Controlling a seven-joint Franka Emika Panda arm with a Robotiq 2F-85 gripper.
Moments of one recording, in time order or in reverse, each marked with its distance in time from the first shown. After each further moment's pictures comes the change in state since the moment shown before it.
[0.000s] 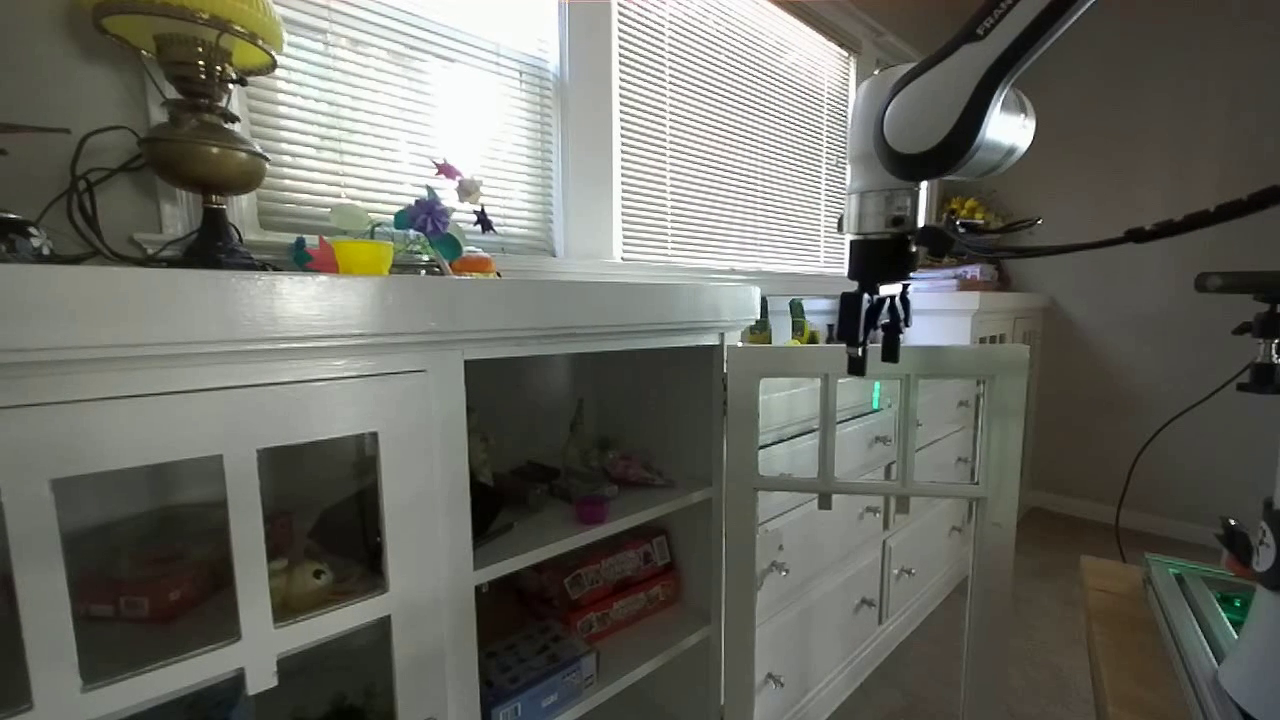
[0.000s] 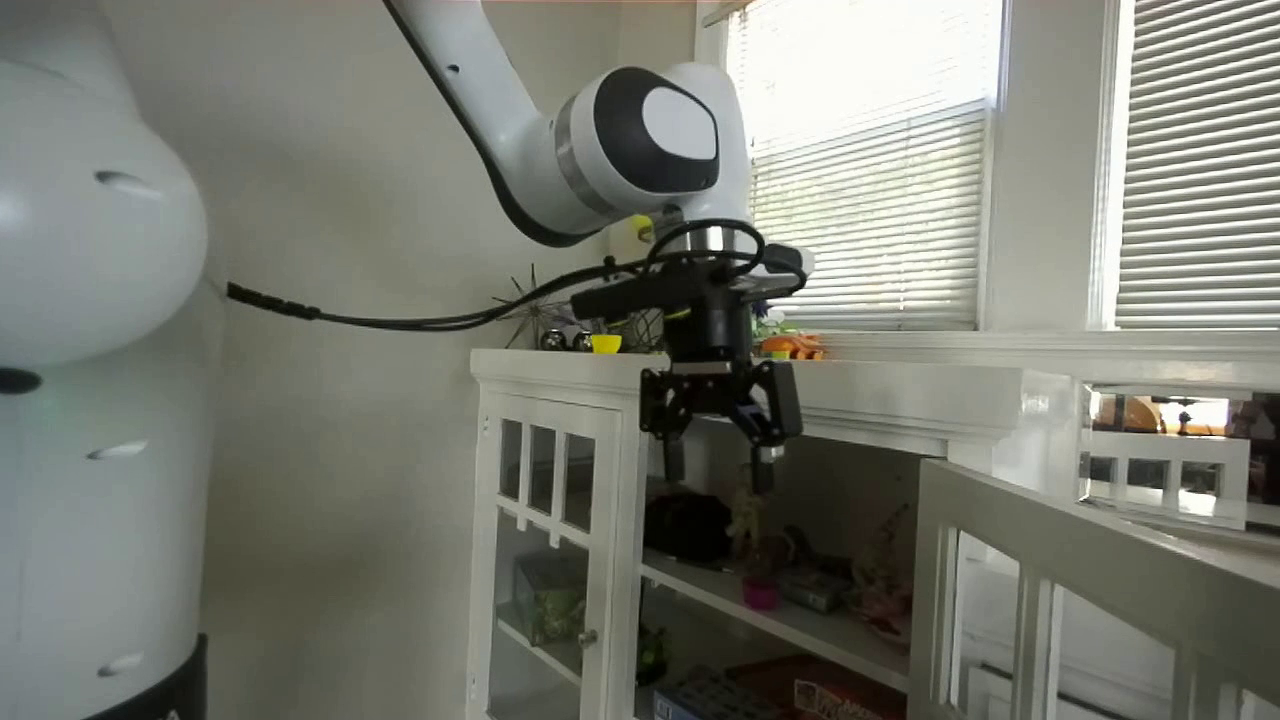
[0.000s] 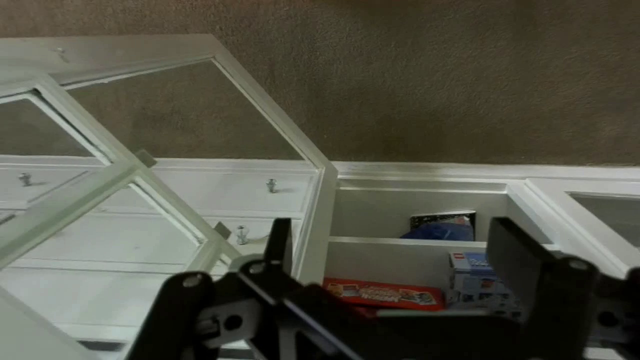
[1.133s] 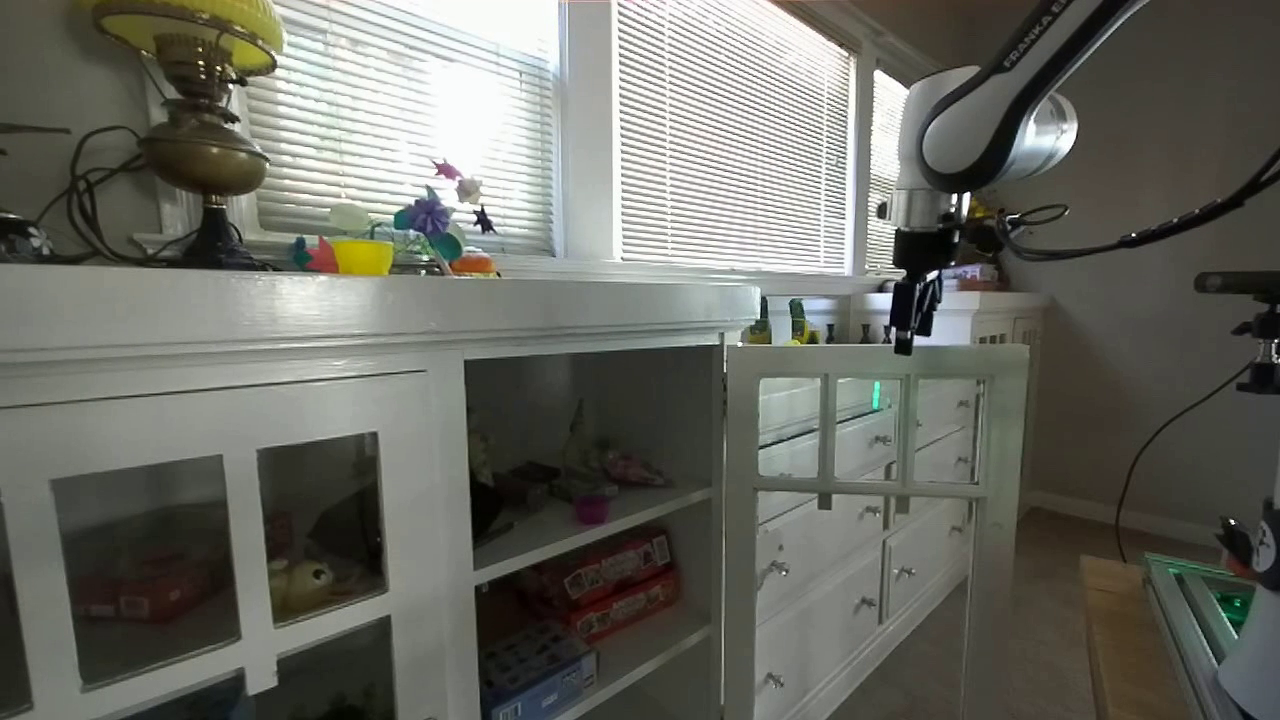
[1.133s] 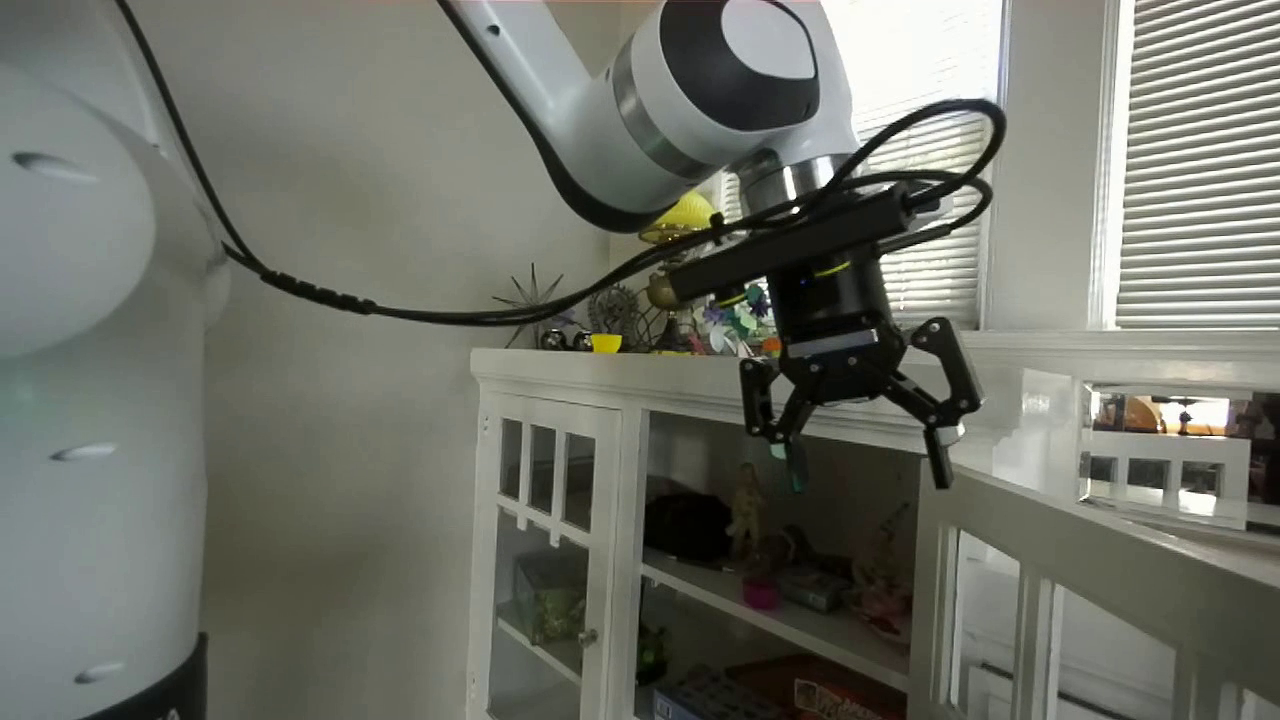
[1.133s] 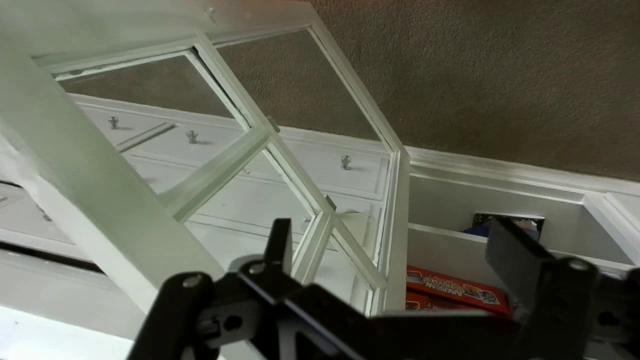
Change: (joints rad) arm -0.118 0.023 -0.149 0.052 -0.189 0.099 -0.234
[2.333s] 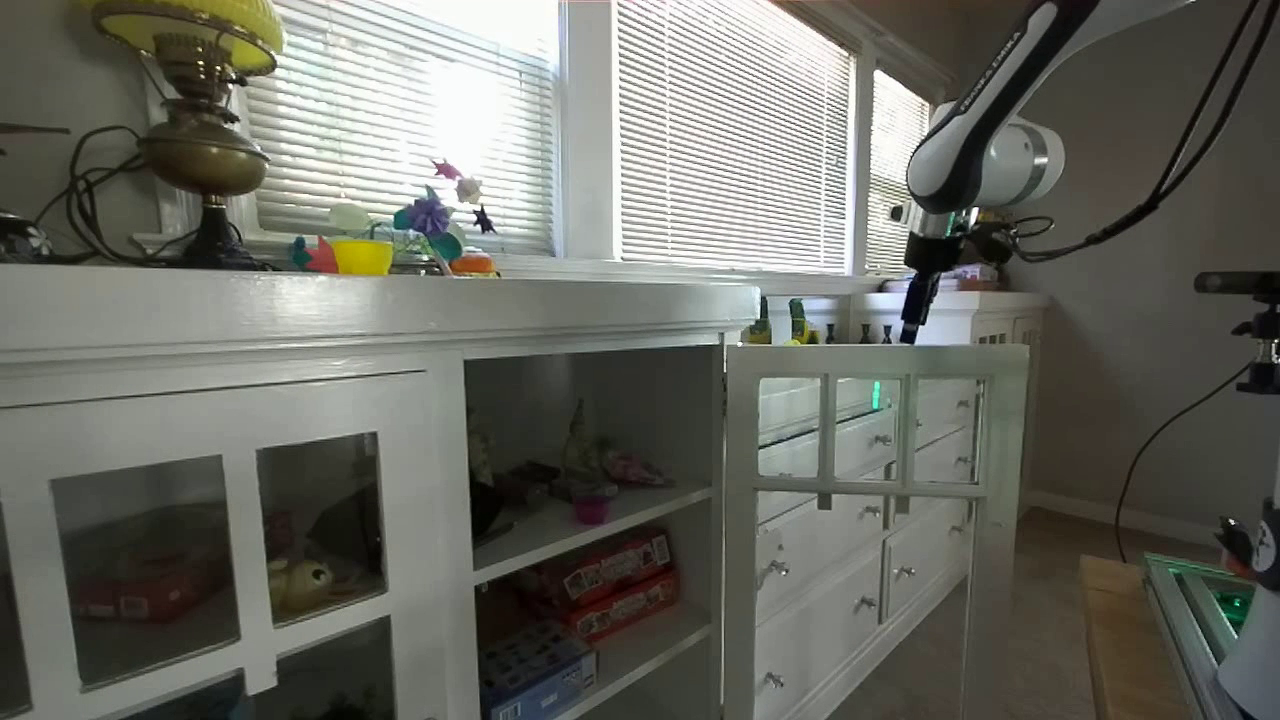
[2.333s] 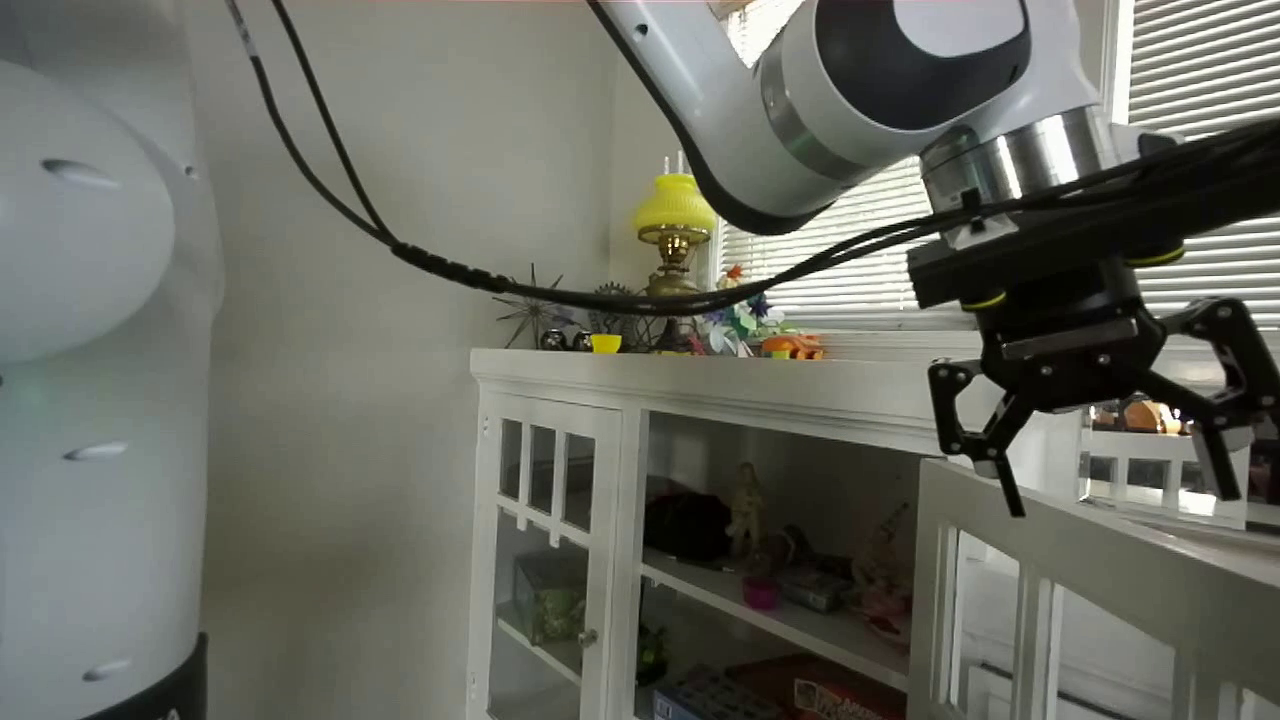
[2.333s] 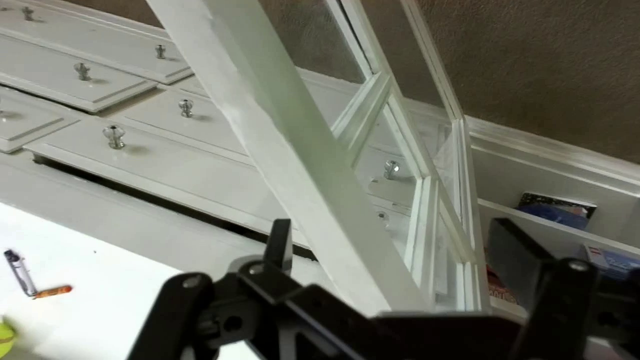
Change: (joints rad) arm 0.043 0.245 -0.224 0.208 0.160 0.201 -0.417
